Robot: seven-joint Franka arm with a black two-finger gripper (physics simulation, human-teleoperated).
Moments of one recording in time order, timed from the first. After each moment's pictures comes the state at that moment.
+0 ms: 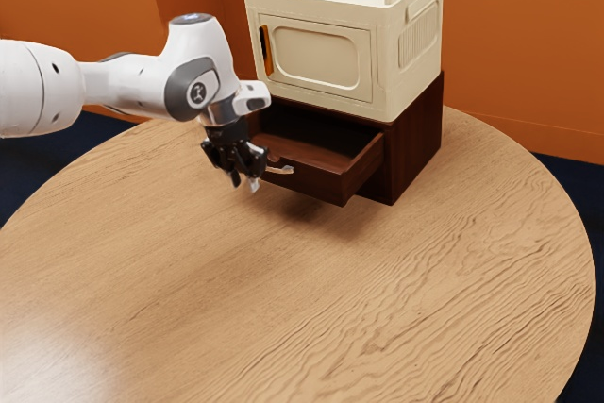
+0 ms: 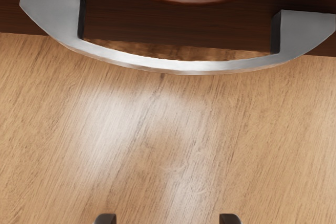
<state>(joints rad) 0.02 0.33 -0.04 -1.70 -0.05 2.11 0.03</state>
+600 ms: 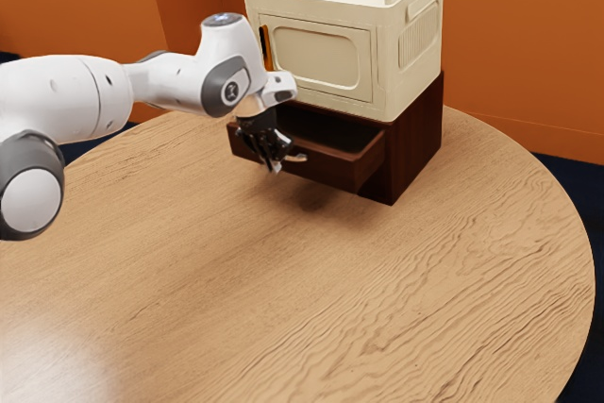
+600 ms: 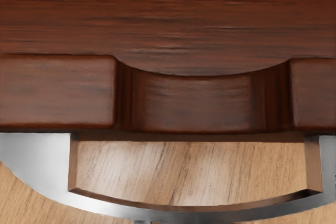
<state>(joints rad) 0.02 0.58 -0.06 -1.39 -0.01 2.14 0.05</state>
